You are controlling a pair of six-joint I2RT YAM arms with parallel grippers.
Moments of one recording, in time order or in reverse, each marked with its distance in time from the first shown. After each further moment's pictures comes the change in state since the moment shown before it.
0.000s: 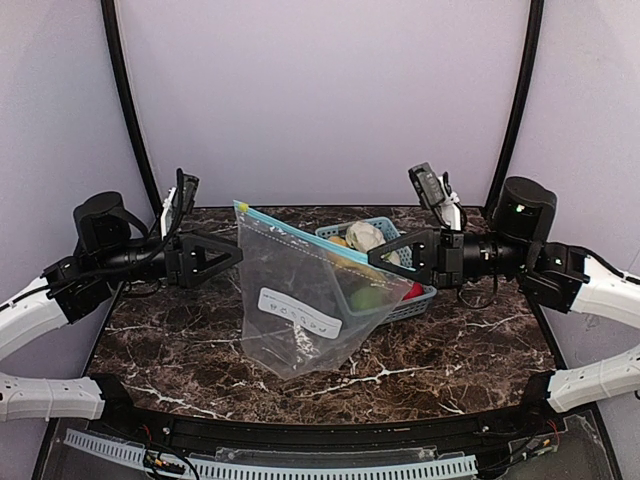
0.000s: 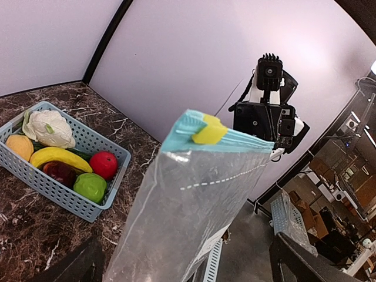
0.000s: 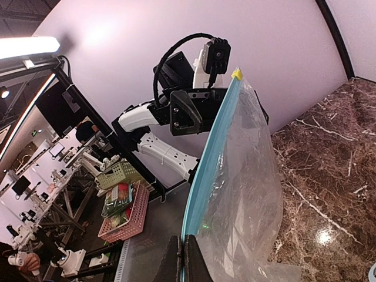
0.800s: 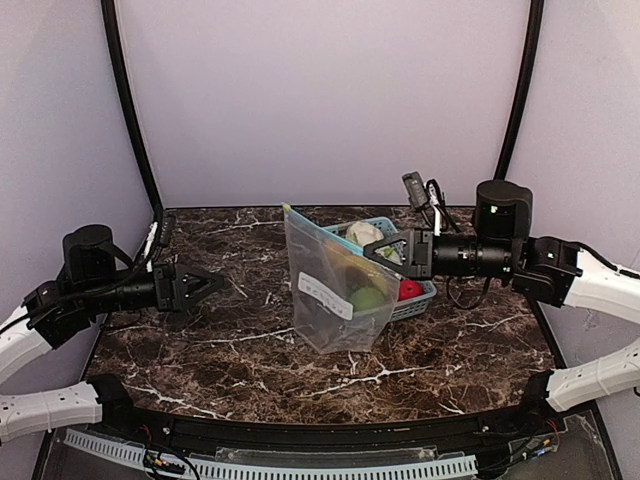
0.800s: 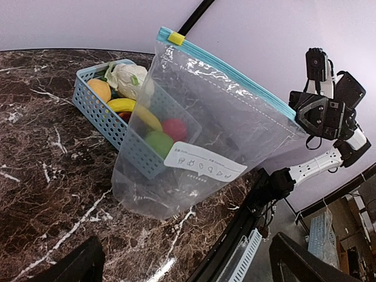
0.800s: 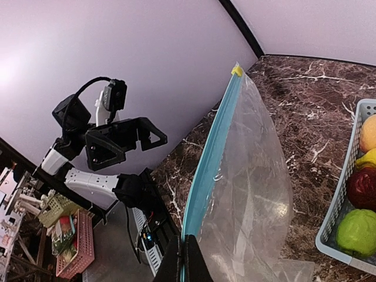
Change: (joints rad) left arm 0.000 -0.222 -0.108 -0.327 -0.296 -0.029; right arm 0.000 0.054 0.040 -0.196 0.356 0.006
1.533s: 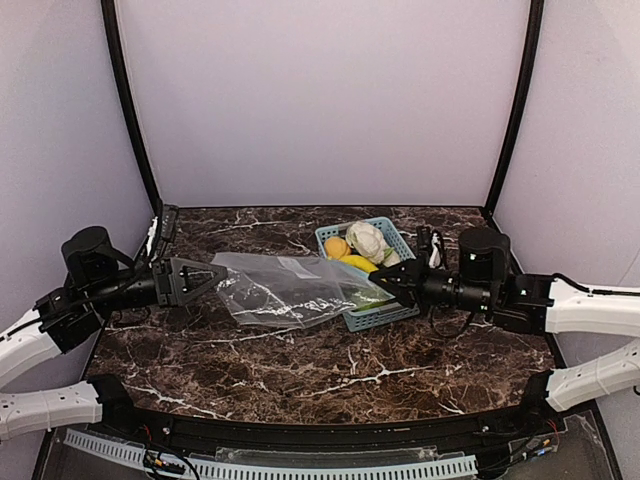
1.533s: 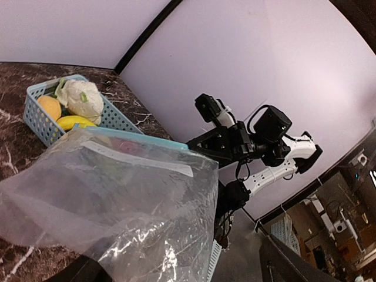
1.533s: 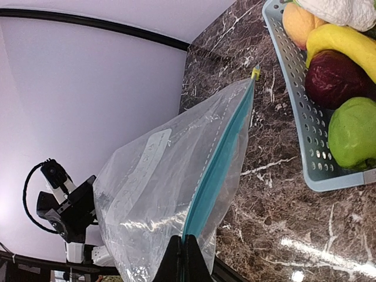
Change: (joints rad) left arm 0.000 0.039 -0.080 0.354 0.171 -0.147; right arm 0.000 0.016 -0.278 0.234 0.204 0.617
